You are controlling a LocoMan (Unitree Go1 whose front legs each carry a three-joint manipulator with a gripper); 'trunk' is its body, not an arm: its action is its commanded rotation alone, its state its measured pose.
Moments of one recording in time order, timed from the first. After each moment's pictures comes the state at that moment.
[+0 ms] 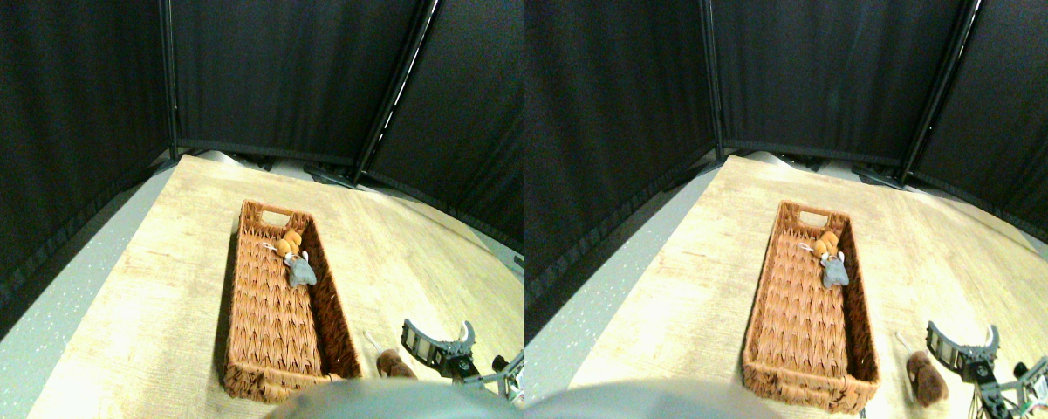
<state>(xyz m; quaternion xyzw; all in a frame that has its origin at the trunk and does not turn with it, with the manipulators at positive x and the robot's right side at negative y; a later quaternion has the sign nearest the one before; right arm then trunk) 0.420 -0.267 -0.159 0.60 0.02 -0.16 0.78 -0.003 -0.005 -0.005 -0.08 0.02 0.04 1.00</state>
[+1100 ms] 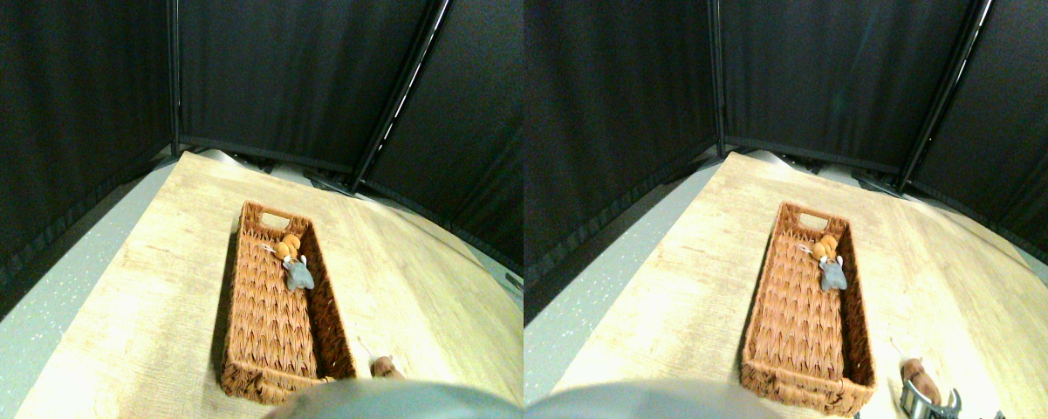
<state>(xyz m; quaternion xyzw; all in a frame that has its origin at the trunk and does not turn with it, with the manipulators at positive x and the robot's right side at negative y) 0.400 -0.257 -0.243 0.67 0.15 -0.19 0.71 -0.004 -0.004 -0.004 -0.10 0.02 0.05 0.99</state>
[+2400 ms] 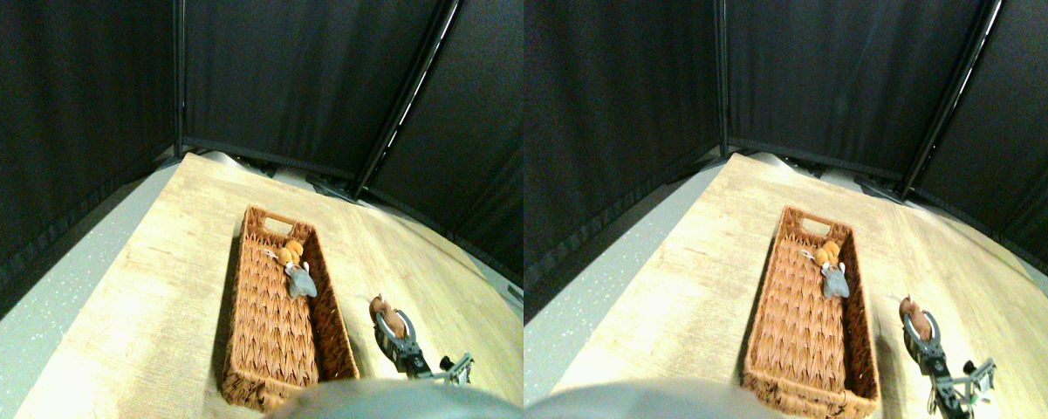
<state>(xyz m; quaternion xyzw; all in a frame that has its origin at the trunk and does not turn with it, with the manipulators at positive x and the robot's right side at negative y) 0.466 -0.225 -0.172 0.55 0.05 -0.09 0.83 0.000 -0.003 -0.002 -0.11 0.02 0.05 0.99</state>
